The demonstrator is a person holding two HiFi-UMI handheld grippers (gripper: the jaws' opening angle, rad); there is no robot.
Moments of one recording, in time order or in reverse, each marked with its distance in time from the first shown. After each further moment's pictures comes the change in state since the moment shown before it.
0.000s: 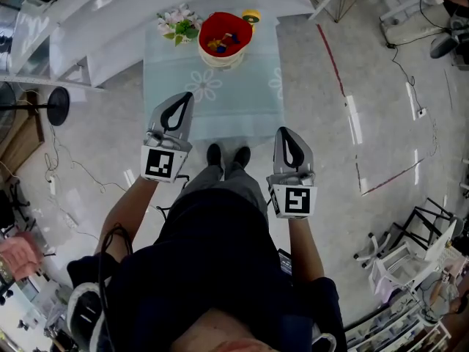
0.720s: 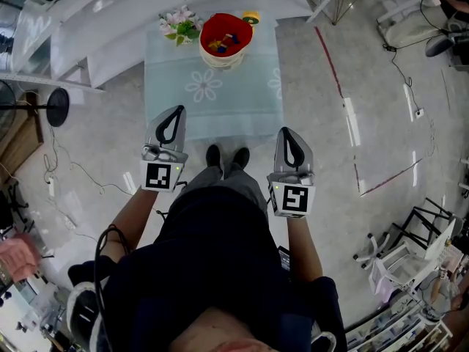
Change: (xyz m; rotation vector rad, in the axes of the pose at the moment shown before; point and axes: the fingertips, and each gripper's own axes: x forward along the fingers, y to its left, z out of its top) left arm -0.046 0.001 -0.014 -0.022 -0.002 0.079; right arm -0.012 0.001 -0.003 -0.042 0.026 -0.061
